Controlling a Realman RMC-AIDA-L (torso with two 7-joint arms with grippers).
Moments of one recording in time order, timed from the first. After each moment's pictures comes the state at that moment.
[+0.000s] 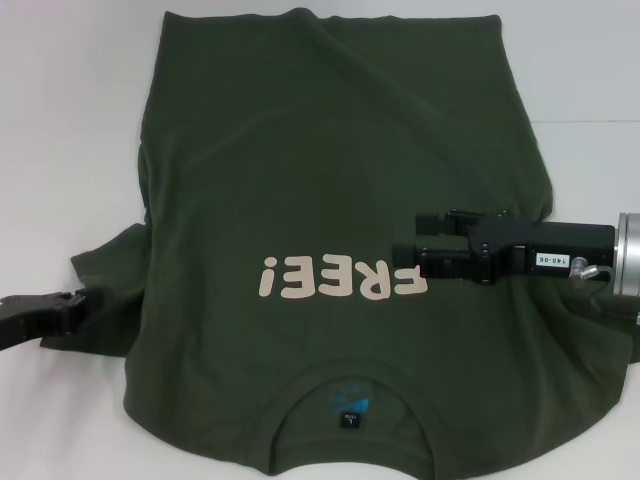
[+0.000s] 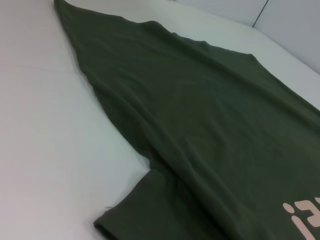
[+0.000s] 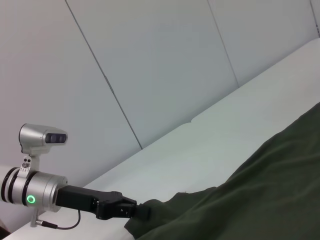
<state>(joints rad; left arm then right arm) -0.39 -2.13 0.44 0.78 2.20 1.25 -1.71 0.60 2.08 -0.77 -0.66 -1.91 -1.49 1.64</state>
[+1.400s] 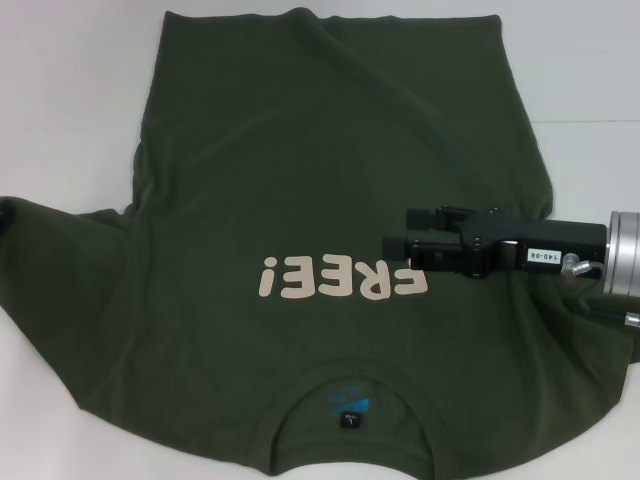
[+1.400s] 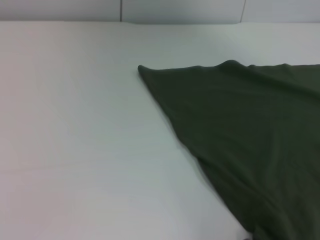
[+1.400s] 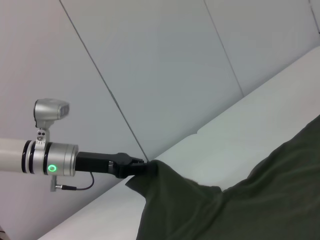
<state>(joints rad) -0.48 -2.08 0.44 0.93 2.31 1.09 -1.76 0.61 2.09 -0.77 -0.62 -1.87 -1.49 1.63</state>
